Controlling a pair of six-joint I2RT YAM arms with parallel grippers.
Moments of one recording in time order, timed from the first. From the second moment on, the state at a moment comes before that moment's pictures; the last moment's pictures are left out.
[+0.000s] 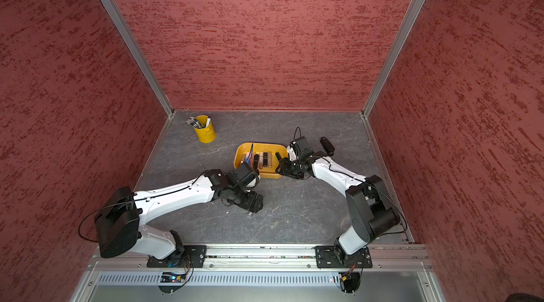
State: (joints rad) left arm -0.92 1.48 0.96 -0.73 0.15 -0.53; right arm 0.45 1.58 0.98 -0.43 -0.42 0.62
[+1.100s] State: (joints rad) left arm -1.06 1.78 1.11 -0.91 -0.03 -0.55; right arm 0.45 1.58 0.93 -0.39 -0.42 0.64
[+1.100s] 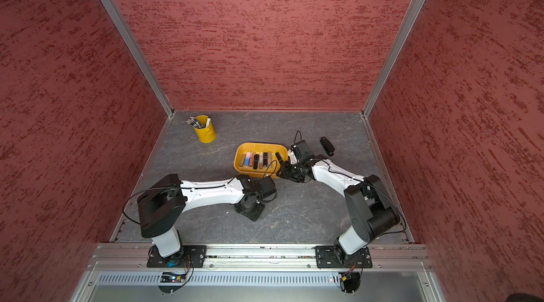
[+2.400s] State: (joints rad) left arm -0.57 1.13 0.89 -0.31 0.73 -0.67; right arm 0.42 1.34 1.04 -0.07 -0.86 0.86
